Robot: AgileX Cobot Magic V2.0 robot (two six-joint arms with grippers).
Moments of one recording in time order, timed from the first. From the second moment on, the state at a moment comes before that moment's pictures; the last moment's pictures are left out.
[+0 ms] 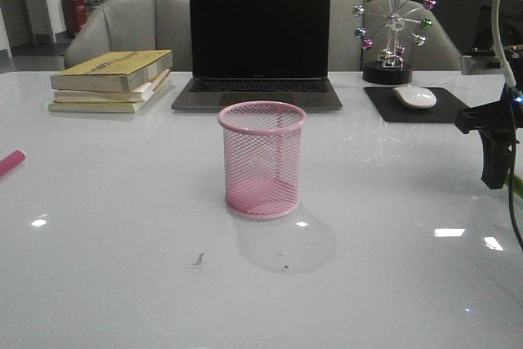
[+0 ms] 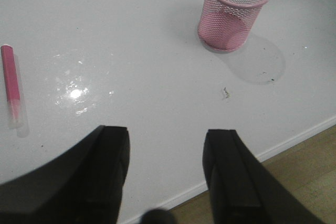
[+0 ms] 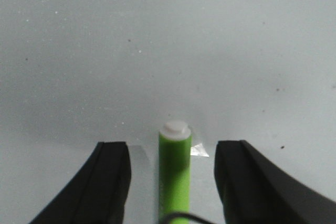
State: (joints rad) left arm -0.39 0.71 -0.66 -0.18 0.72 0.16; right arm -0.03 1.98 -1.36 0.01 0.82 -0.01
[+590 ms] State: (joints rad) left arm -0.39 0.71 -0.66 -0.18 0.72 0.16; right arm -0.03 2.00 -1.37 0.01 0.85 -0.02
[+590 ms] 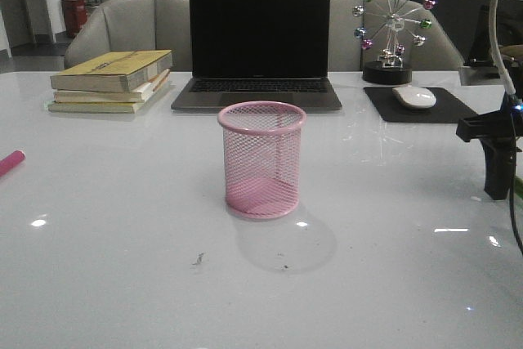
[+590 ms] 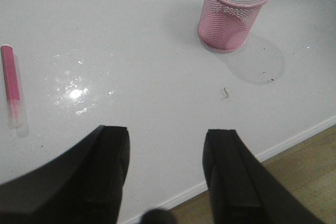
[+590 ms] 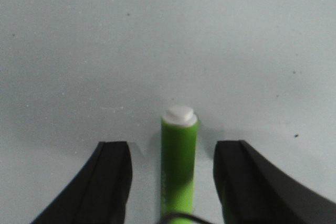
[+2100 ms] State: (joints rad) left arm -0.39 0.71 -0.66 -0.18 0.72 0.16; right arm 0.52 1.35 -0.60 0.02 -0.73 0.00
